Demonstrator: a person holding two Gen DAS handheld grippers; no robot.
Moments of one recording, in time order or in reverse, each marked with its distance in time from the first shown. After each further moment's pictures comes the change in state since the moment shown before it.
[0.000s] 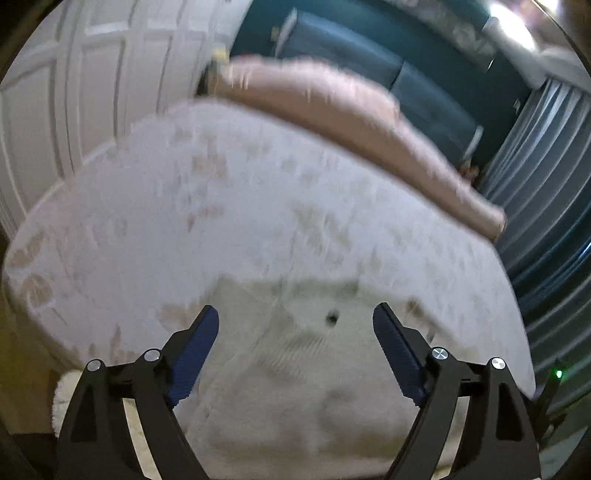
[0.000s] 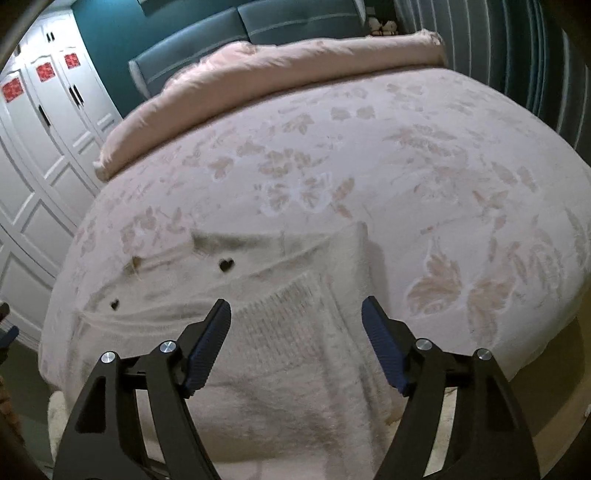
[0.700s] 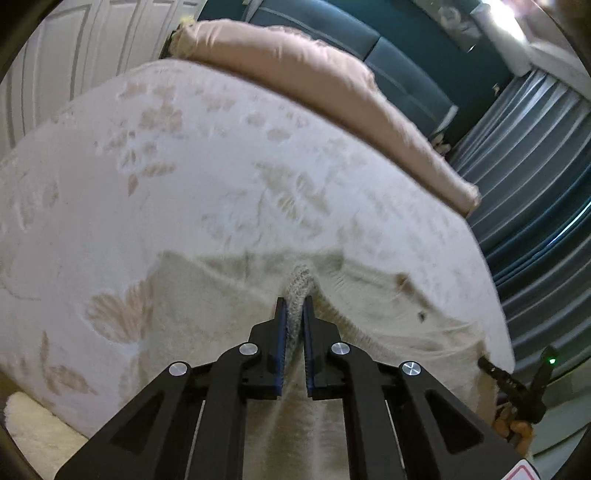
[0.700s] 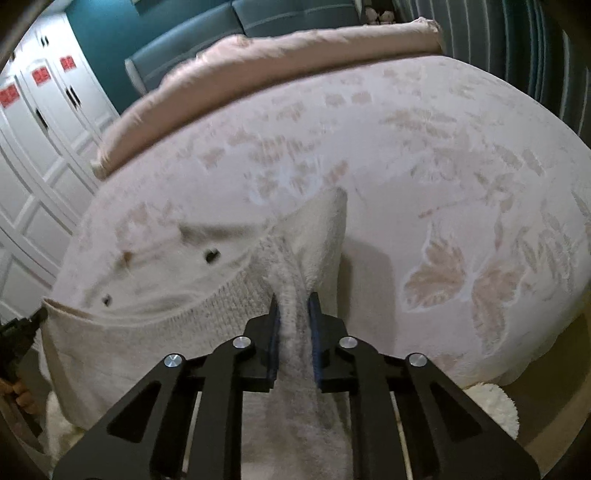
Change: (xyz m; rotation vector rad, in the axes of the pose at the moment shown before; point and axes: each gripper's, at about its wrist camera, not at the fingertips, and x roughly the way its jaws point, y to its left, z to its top) left arm 0.057 0.008 -0.001 0.026 0.039 -0.174; right arm 0.009 -0.015 -0.002 0.029 0.004 0.045
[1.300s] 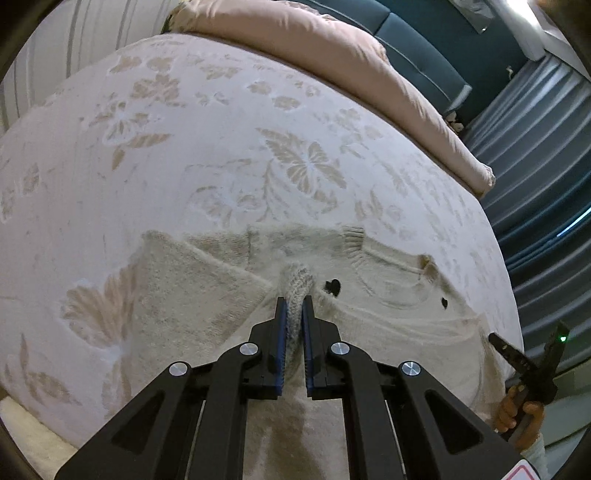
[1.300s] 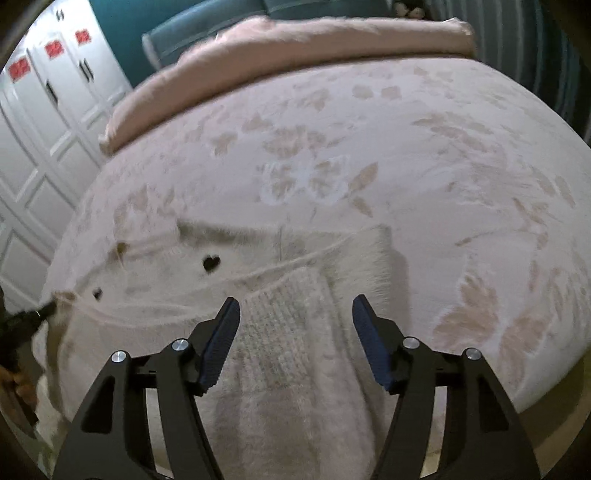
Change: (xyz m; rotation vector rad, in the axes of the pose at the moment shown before) left arm 0.049 0.008 -0.005 -0.006 0.114 0.053; right arm 0.054 0.015 0.020 -0.120 0.096 0.001
